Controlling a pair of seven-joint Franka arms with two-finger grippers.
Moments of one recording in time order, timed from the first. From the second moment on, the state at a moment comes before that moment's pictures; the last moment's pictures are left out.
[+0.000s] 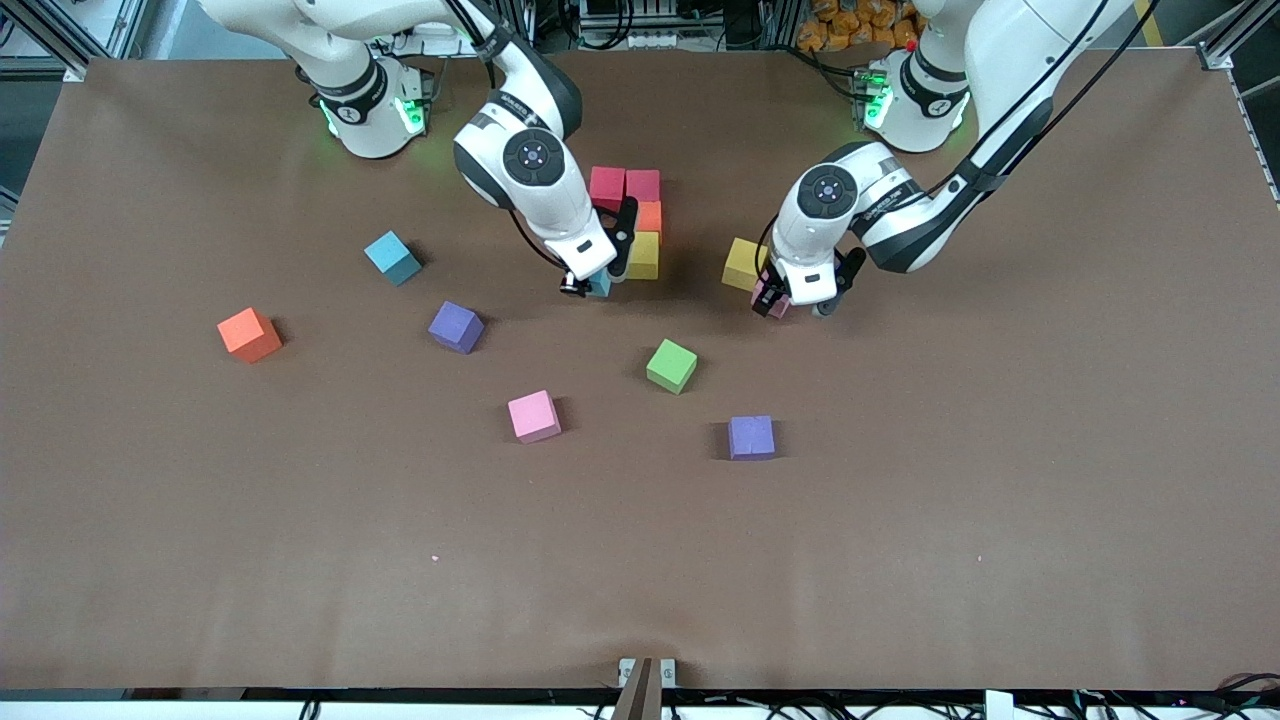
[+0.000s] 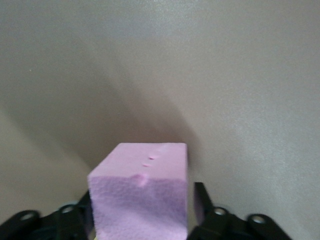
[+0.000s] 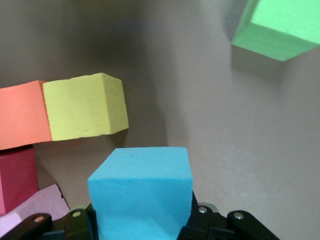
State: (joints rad) left arm 0.27 0.46 -0.88 -2.37 0.50 2.53 -1.99; right arm 0.39 0.36 0.46 -2.14 -0.06 2.46 -0.53
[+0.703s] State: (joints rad) left arm 0.32 0.46 -0.87 -2.23 0.50 2.43 -2.04; right arm 0.42 0.41 0.45 -2.22 -0.06 2.60 -0.52
